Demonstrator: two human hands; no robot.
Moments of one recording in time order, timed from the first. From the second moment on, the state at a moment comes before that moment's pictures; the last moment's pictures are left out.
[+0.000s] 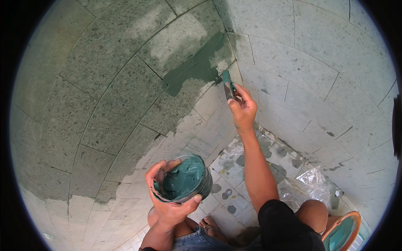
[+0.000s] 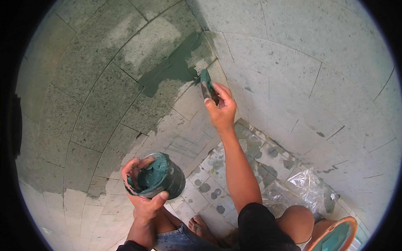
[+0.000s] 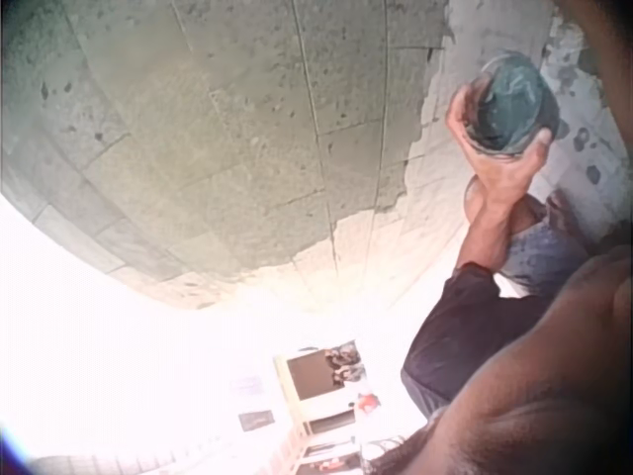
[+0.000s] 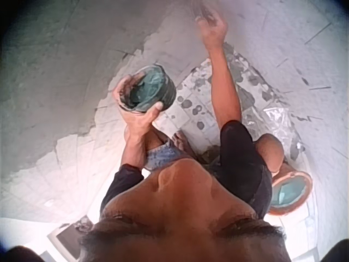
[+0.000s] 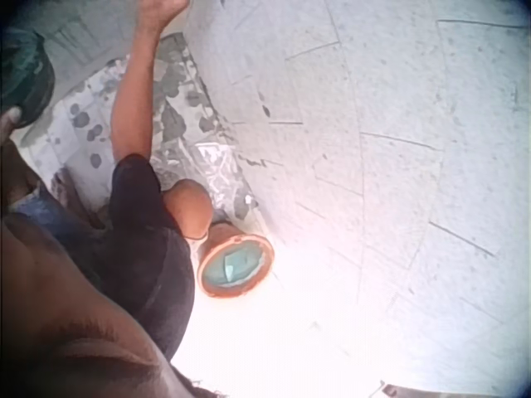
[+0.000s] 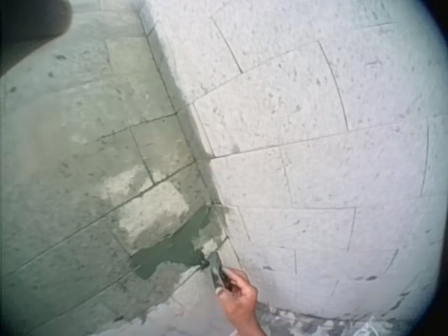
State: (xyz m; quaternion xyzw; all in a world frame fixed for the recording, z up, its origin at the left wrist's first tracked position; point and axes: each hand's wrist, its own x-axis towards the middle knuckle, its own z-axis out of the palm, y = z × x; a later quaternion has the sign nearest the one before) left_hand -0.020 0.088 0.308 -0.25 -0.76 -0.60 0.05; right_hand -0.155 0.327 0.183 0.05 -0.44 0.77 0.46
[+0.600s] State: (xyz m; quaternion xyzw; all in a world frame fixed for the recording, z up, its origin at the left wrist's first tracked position) left_hand -0.019 0.094 0.306 -0.27 -0.76 -0.59 0.04; right_hand -0.143 0.318 0.205 -0.07 -0.43 0.79 0.43
